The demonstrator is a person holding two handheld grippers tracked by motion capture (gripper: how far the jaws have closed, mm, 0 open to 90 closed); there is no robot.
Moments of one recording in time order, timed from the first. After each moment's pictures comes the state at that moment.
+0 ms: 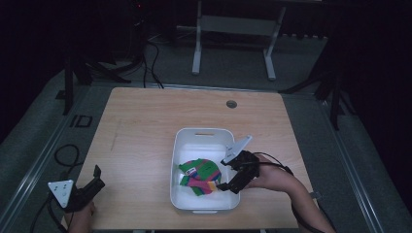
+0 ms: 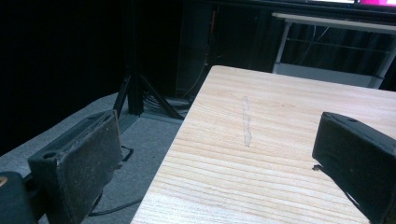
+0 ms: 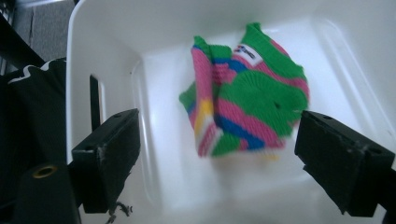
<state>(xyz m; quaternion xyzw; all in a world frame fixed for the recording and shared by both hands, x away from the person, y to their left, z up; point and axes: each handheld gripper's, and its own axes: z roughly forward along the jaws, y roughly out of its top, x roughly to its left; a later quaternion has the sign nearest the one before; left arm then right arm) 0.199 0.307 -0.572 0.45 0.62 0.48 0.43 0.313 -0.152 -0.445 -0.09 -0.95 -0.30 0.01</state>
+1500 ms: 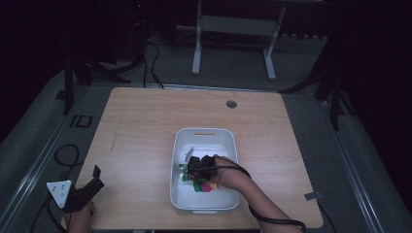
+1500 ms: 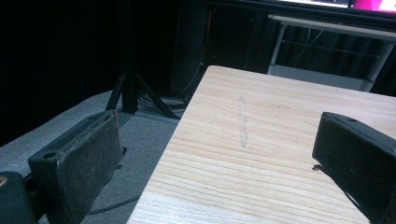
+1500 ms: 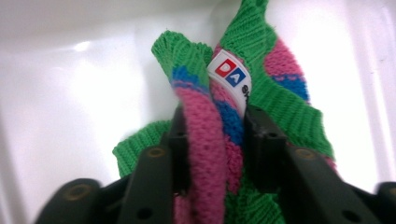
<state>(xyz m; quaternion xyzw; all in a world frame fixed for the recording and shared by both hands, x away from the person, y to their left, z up) 0.199 0.309 -0.572 0.44 0.62 0.47 0.44 0.331 -0.047 -0.519 -0.08 -0.98 -0.14 -0.09</state>
